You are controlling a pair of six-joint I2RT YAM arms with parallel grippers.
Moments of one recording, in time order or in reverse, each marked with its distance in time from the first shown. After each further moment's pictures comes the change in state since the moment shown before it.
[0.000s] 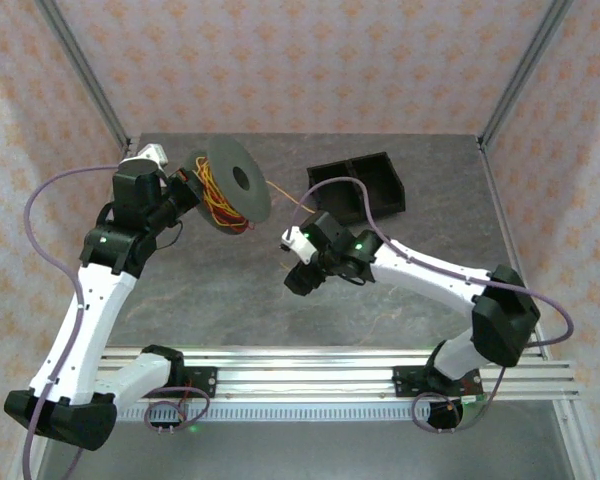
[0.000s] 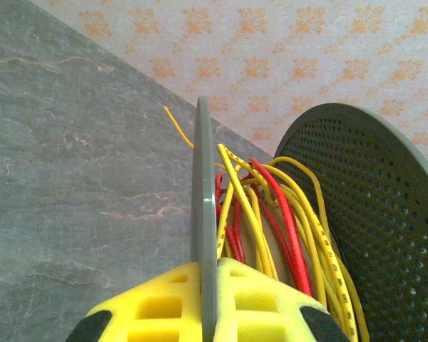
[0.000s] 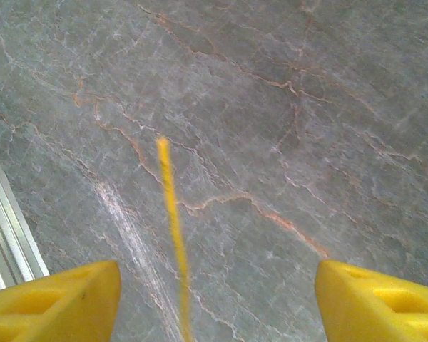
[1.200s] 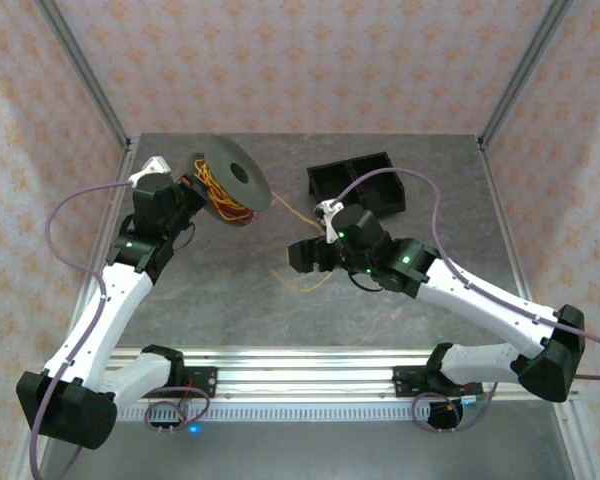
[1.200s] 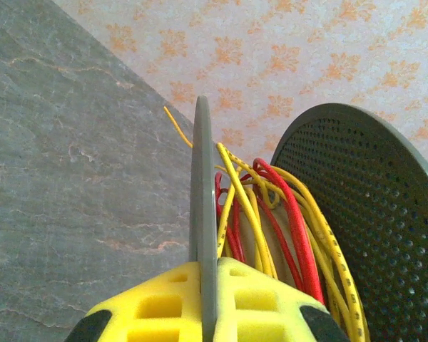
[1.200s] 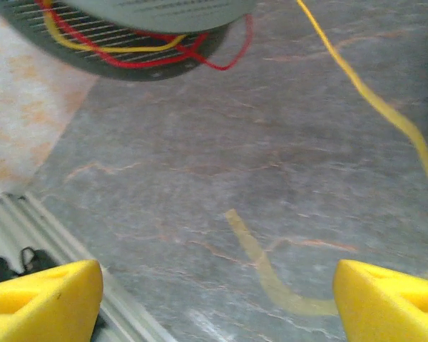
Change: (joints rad) left arm 0.000 0.010 -0.270 0.349 -0.111 -0.128; right arm 0.018 -0.320 0.003 -0.009 0.175 0.599
